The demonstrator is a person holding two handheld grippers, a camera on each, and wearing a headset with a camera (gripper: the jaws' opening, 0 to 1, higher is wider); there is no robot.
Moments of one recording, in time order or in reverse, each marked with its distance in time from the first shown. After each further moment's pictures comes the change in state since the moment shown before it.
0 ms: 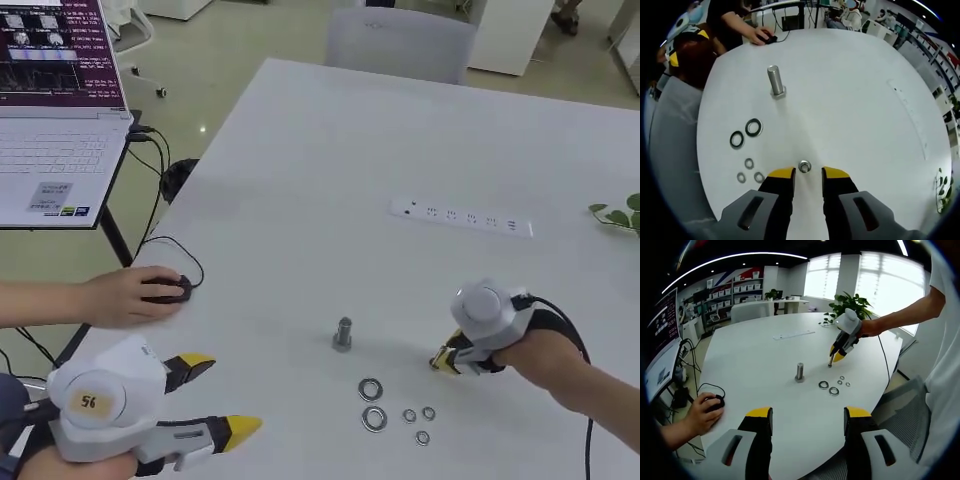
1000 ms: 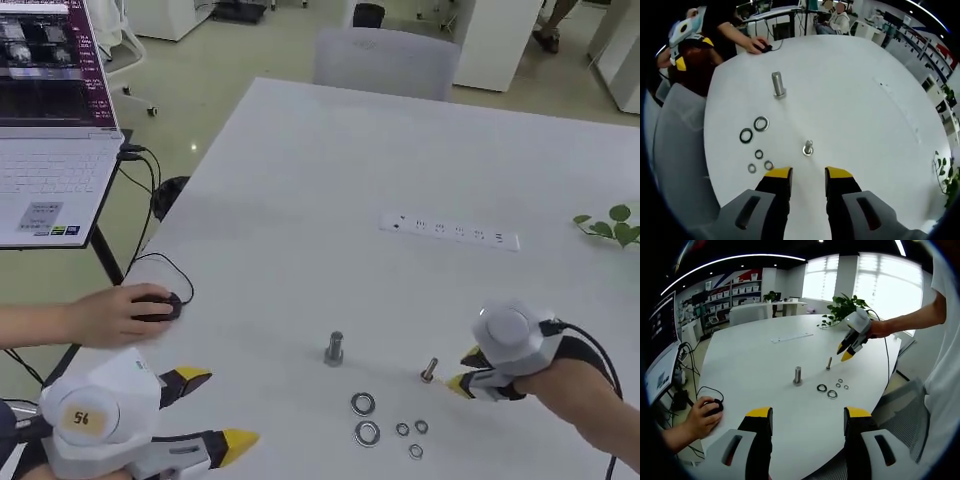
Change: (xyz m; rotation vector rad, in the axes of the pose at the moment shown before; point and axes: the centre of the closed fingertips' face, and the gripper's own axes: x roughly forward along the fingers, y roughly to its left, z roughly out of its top) left arm 0.001 -0.004 0.008 0.010 -0.016 -0.010; right arm -0.038 0.010 -0.020 0.083 -0.054 -0.043
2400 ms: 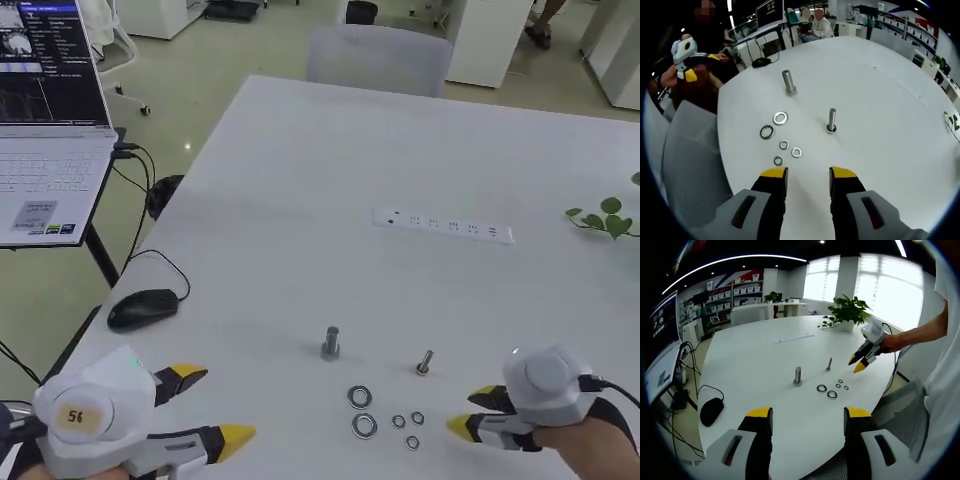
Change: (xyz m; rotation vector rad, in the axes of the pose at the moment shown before) left arm -0.003 -0.001 -0.001 -0.008 -0.009 0.008; right arm -0.004 0.051 -0.037 0.222 -0.121 0.061
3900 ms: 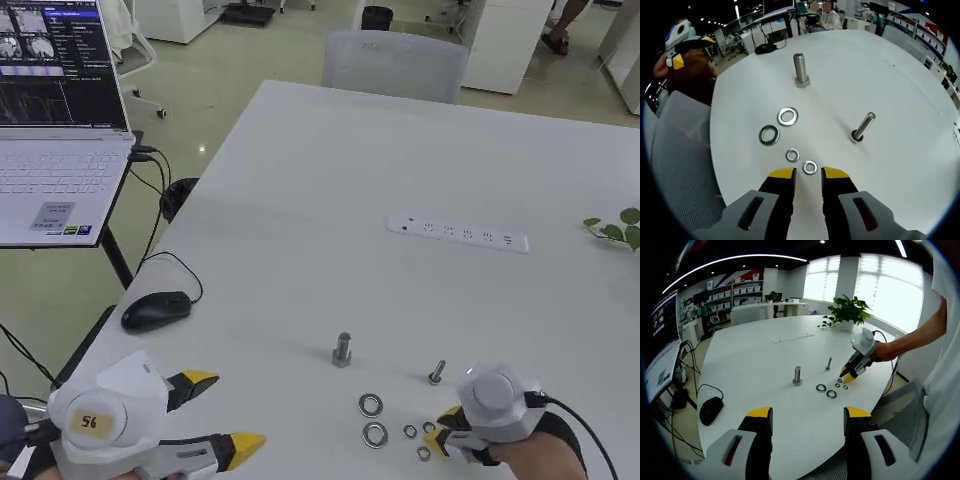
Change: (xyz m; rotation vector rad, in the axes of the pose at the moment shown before) left arm -0.001 -0.002 -0.001 -0.004 0.002 -0.002; right arm 0.055 0.020 0.007 -0.068 0.073 0.006
